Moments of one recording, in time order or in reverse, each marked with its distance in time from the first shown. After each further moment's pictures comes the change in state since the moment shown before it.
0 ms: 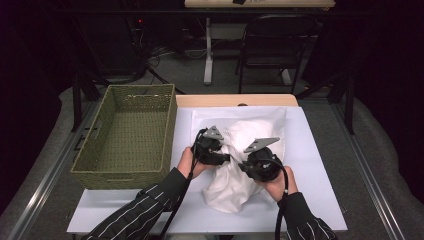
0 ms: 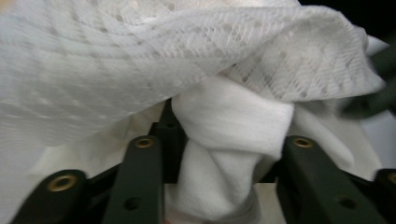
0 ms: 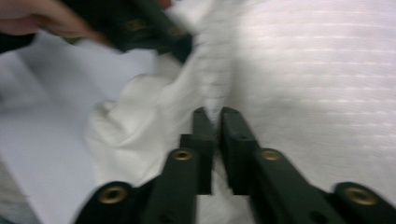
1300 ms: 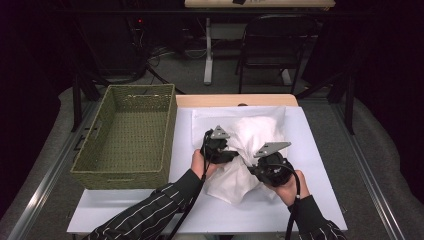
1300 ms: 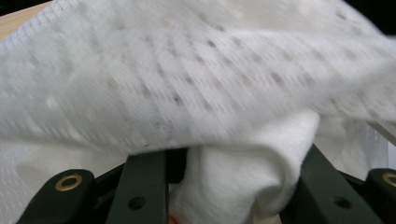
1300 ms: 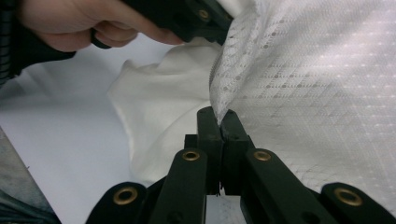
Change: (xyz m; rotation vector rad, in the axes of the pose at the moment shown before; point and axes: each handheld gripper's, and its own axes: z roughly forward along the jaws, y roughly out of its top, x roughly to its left) left arm -0.002 0.008 0.026 -0.149 0.112 -0.117; right arm -0.005 -0.016 -0.020 -0.007 -0.002 -0.033
